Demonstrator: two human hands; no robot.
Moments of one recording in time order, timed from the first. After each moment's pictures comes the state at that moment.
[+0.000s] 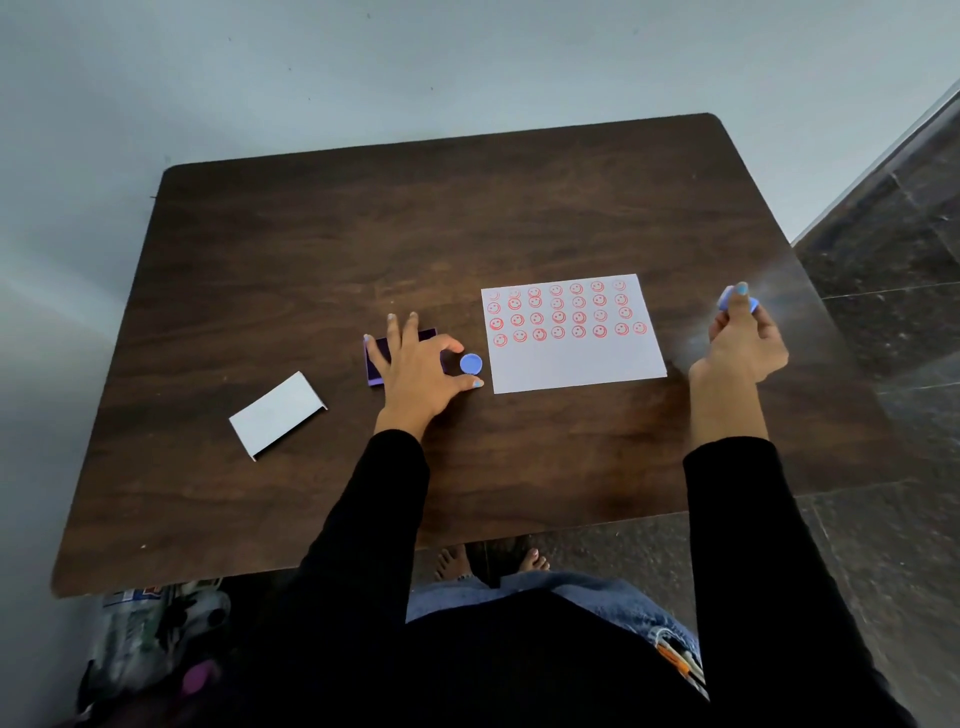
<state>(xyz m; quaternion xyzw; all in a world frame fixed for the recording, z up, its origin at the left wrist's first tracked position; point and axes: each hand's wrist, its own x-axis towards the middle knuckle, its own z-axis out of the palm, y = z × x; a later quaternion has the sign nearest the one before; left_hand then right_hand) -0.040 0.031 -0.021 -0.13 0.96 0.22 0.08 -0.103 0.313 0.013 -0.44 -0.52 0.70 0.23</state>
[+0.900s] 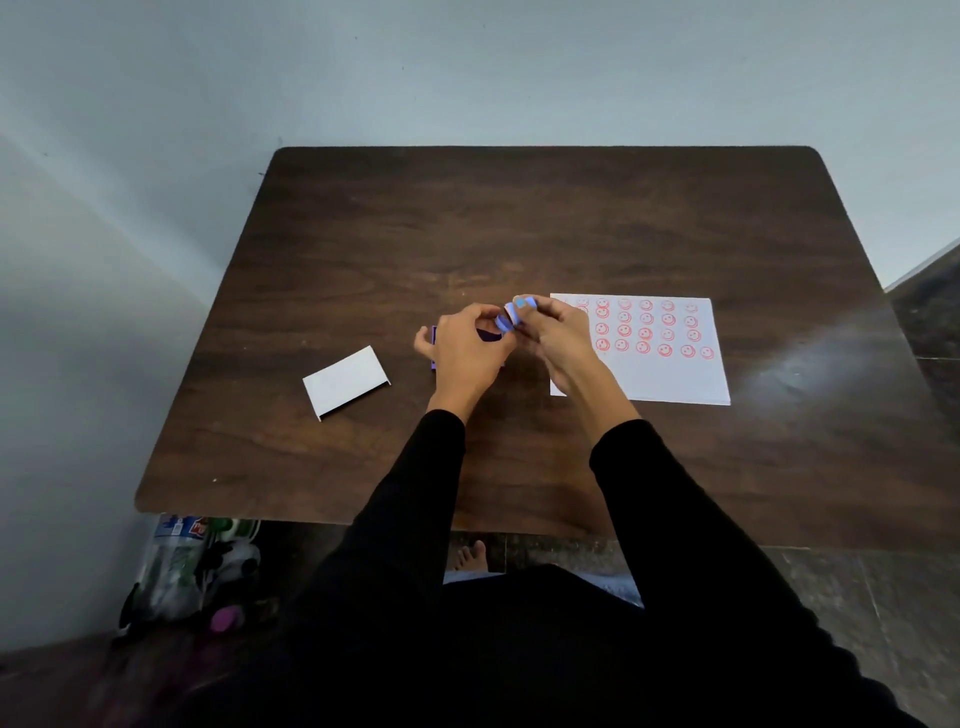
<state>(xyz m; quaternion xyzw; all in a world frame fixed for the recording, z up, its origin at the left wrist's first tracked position) -0.031 0.027 0.004 -0.25 0.88 0.40 -0.10 -0.087 0.122 0.000 -0.13 -0.62 0.74 -0.24</state>
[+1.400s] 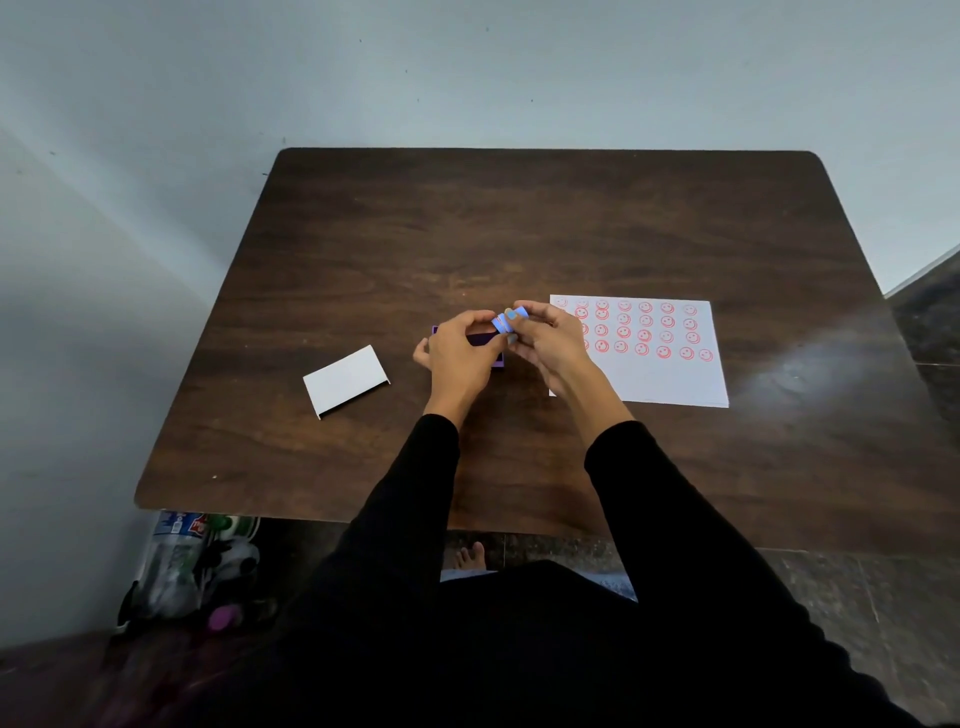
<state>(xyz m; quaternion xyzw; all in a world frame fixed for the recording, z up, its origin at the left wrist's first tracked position) -0.025 0.024 -0.002 -0.27 0.85 0.45 -0.09 -0.084 0.120 -0.003 -0.13 -0.61 0.73 -0.26</state>
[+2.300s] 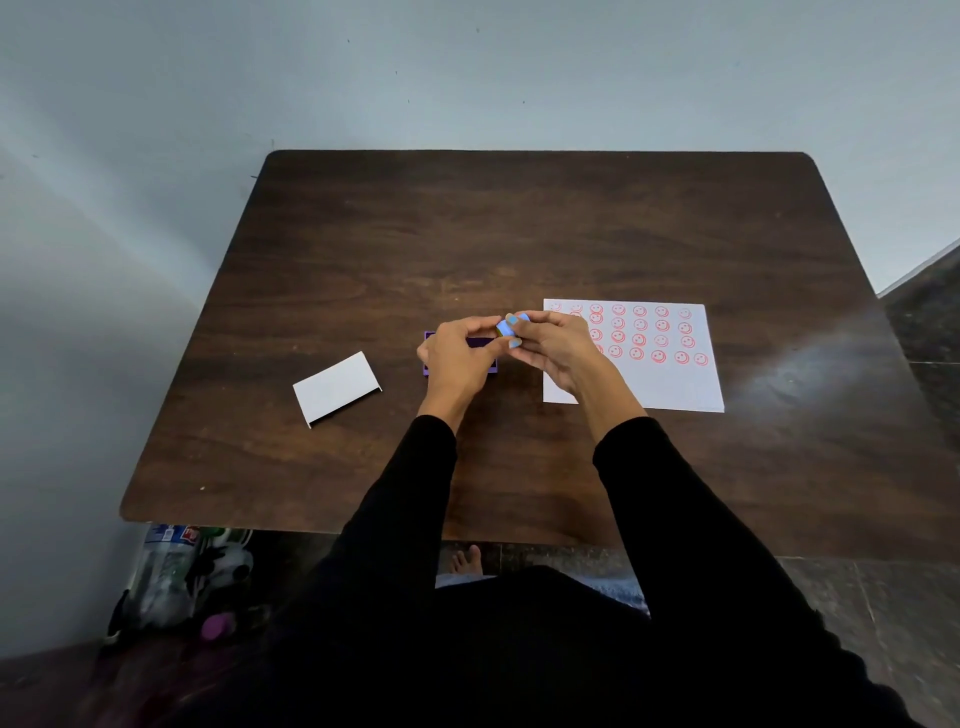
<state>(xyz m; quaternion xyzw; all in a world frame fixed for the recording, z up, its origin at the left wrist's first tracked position) -0.035 0.026 -0.001 -0.27 0.83 0.48 -0.04 -0.095 0.134 0.006 -0.15 -0.62 0.71 -0.30</state>
